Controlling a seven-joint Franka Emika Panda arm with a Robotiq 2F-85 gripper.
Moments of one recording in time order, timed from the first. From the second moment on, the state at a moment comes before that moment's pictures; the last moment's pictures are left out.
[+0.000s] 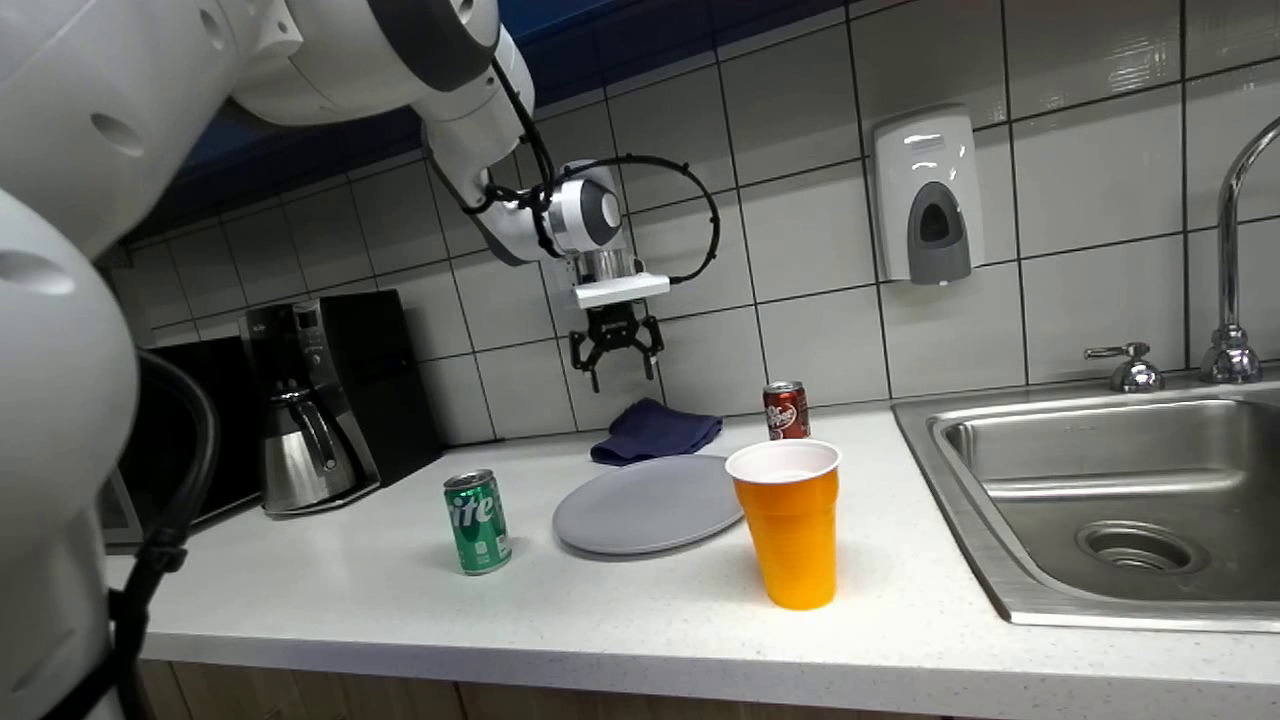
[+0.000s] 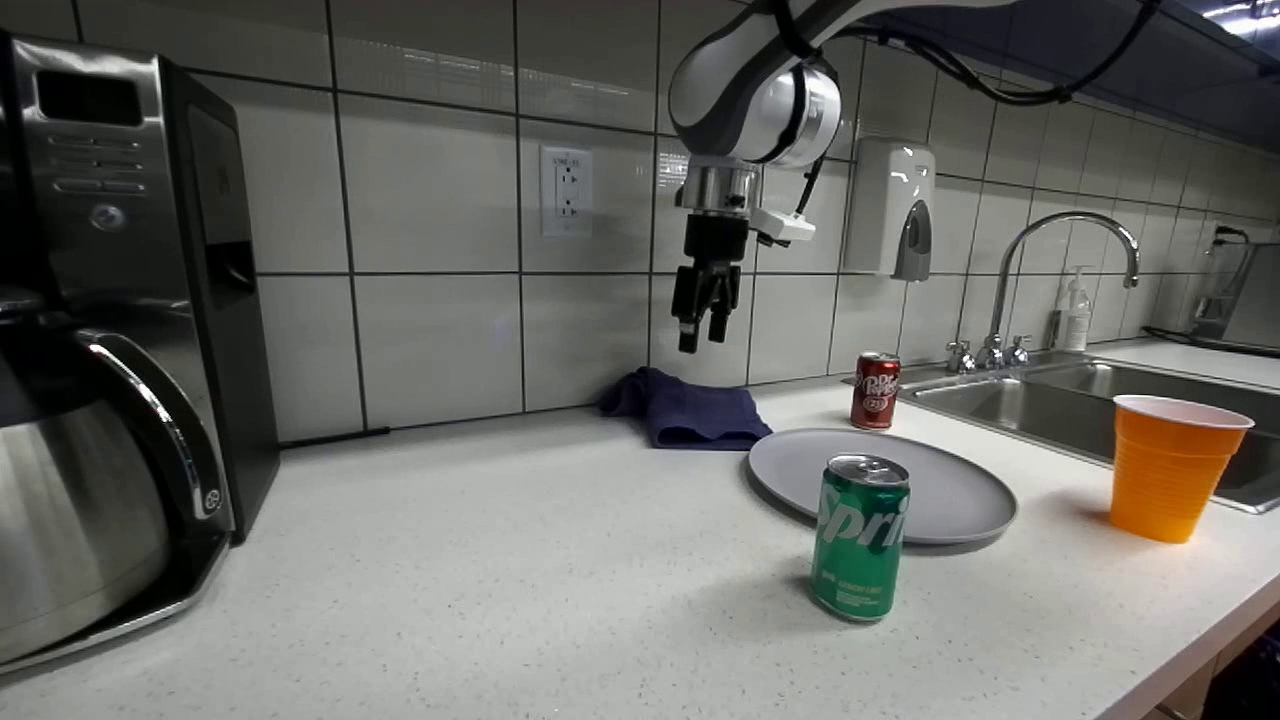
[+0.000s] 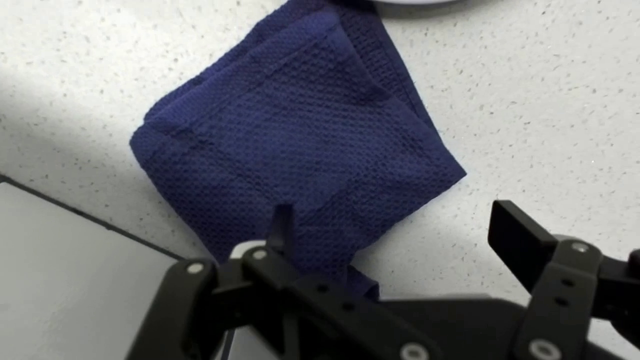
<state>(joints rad) 0.00 0.70 0.10 -1.34 -0.04 2.10 -0.56</state>
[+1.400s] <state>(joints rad) 0.05 0.51 0.12 -1.65 -0.02 2.10 -0.39</state>
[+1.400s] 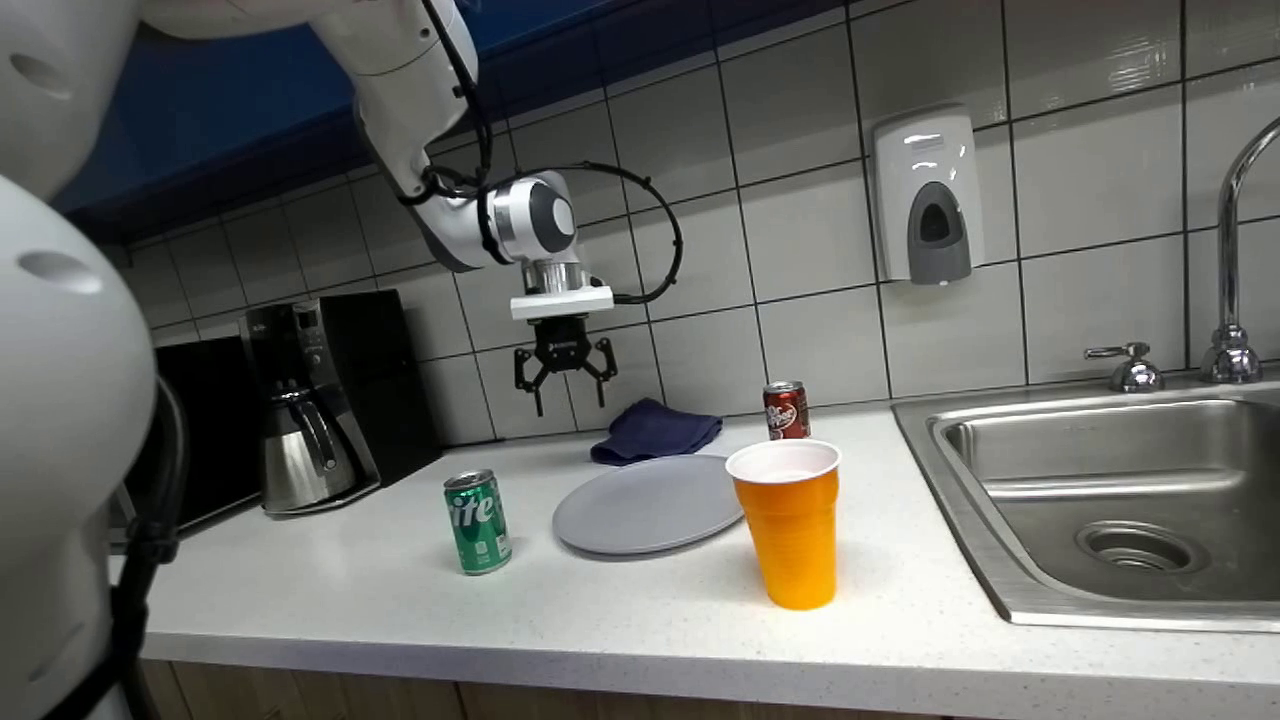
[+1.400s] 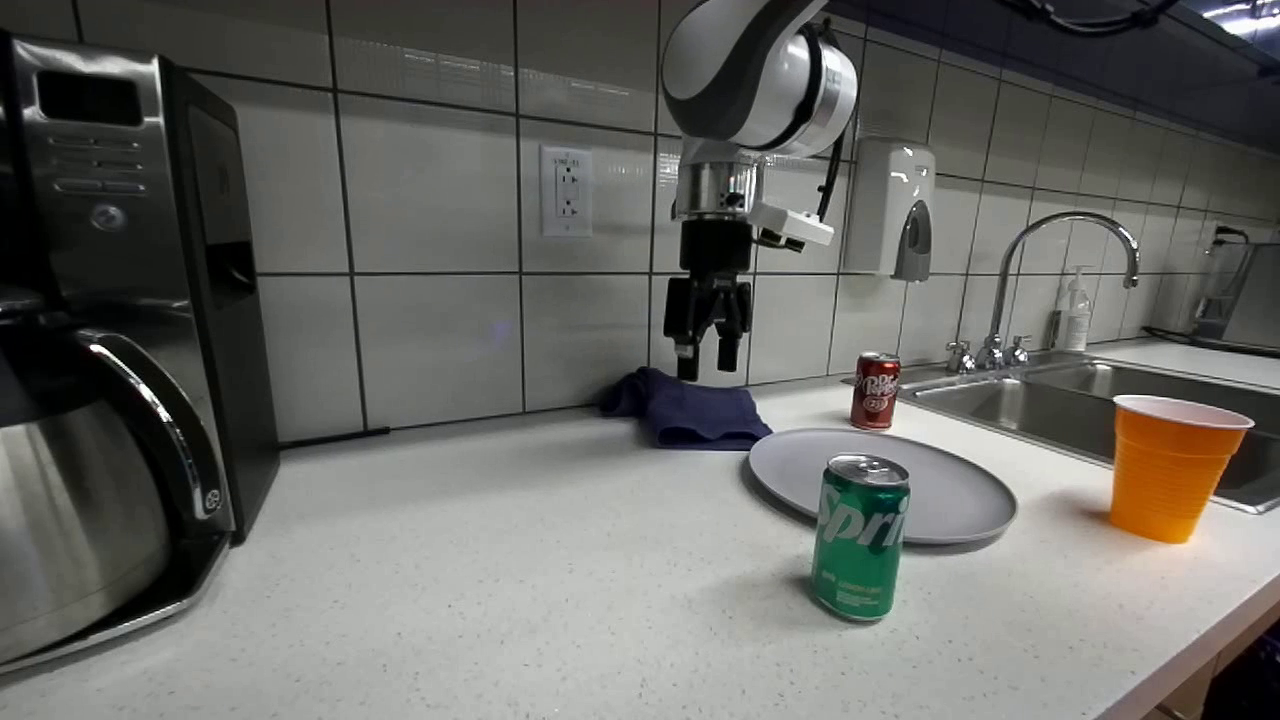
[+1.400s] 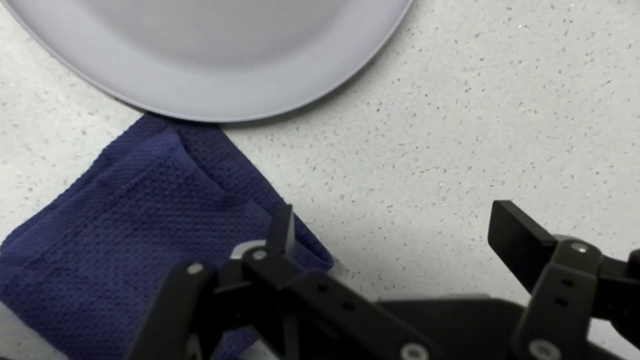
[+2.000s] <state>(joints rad) 0.10 0.47 0.12 -1.72 -0.02 2.10 -0.31</state>
